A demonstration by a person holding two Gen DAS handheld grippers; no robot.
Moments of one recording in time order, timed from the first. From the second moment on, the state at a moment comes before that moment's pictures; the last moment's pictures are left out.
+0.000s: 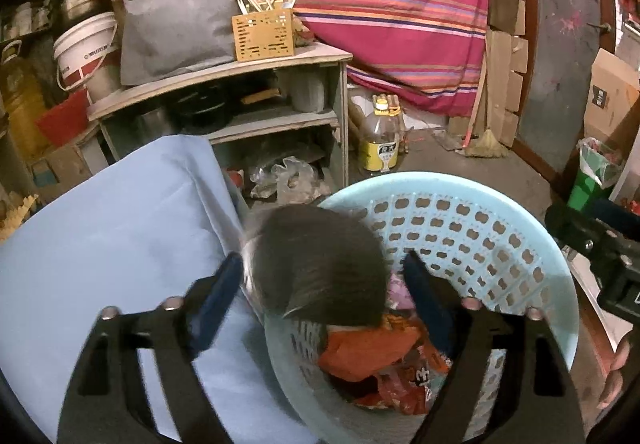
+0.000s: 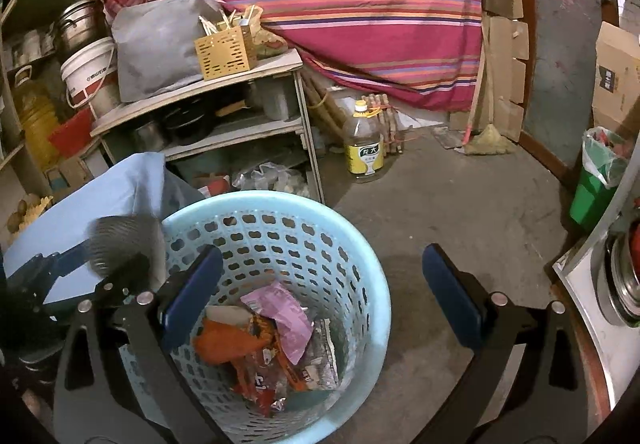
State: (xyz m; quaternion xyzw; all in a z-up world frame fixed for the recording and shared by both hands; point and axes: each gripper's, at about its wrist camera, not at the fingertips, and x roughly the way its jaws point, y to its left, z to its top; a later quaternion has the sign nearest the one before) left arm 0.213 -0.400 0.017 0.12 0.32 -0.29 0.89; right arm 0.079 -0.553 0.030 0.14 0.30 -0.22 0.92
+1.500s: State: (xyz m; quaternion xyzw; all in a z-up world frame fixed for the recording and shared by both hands) left arm 0.035 -0.038 0.053 0.05 0.20 -0.04 0.98; right arm -0.016 -0.257 0.042 0.02 0.21 -0.08 0.97
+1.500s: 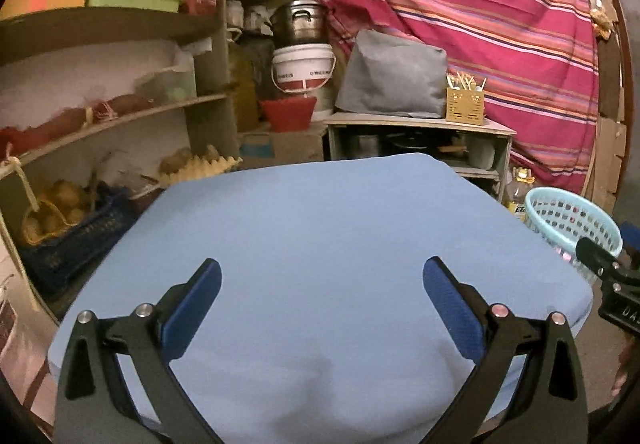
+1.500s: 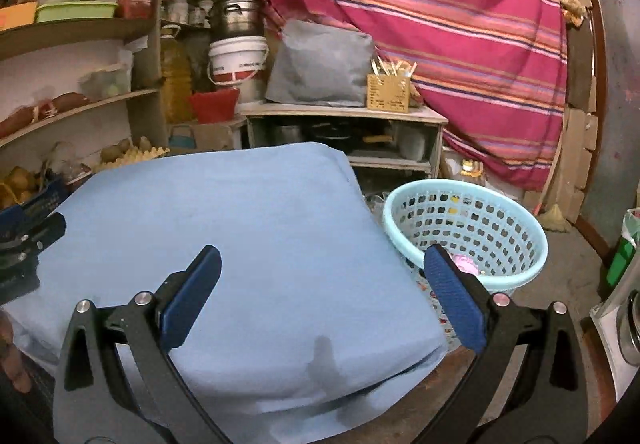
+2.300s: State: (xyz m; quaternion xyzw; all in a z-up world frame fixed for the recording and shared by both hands) left arm -0.009 -0.027 0.028 0.05 0.20 -0.04 0.98; right arm -0.051 -0.218 0.026 0.03 0.21 -0.05 0.98
